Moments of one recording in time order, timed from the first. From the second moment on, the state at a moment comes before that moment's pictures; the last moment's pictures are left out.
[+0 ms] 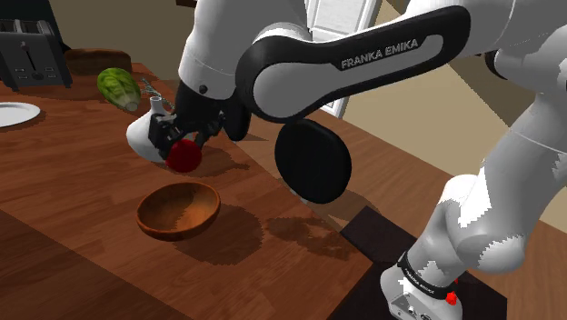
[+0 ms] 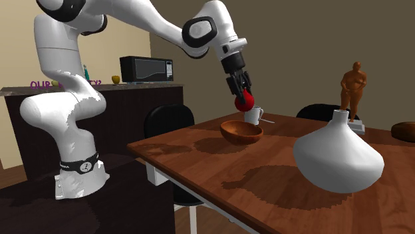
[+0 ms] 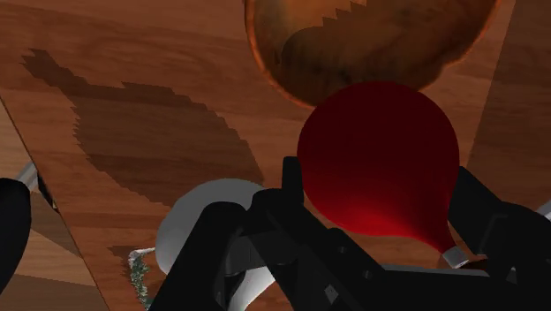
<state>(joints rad) 0.29 -0.01 0.40 -1.99 -0.13 2.36 0.68</state>
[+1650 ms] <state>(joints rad) 0.33 0.05 0.44 -2.10 -0.24 2.50 0.84</state>
